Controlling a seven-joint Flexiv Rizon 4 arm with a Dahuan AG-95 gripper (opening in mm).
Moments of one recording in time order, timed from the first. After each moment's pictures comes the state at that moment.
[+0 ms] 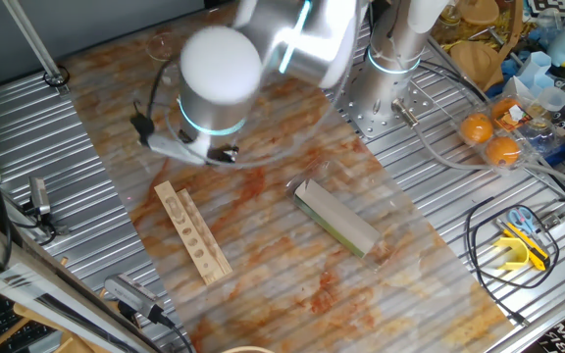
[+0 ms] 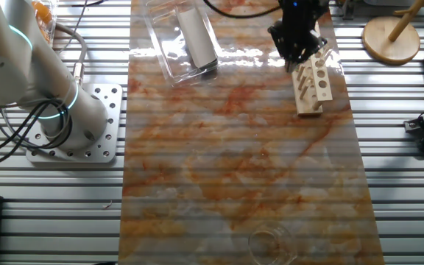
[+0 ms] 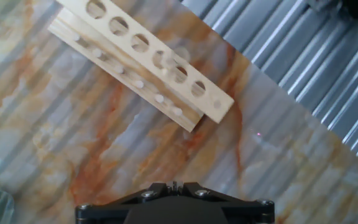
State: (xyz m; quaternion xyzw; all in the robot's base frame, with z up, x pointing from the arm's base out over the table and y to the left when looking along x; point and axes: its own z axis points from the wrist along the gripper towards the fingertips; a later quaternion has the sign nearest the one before) arm 0.534 0.076 0.165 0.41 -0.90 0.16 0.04
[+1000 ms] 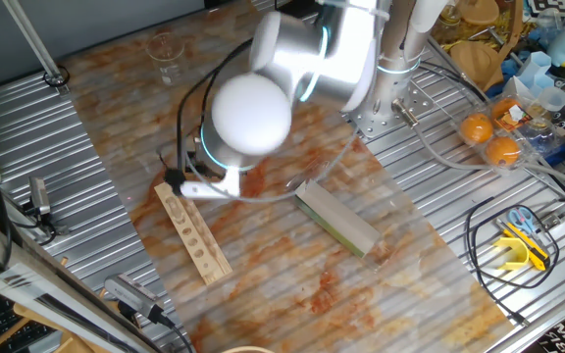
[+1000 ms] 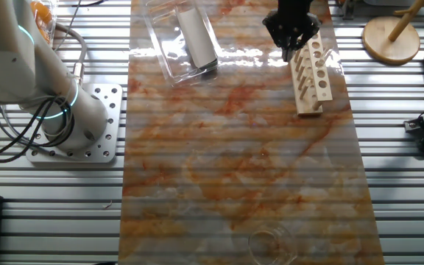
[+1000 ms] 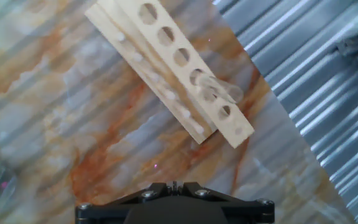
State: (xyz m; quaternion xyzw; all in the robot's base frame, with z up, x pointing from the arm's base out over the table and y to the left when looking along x) arm 0.531 0.099 0.159 0.55 -0.81 0.19 0.08
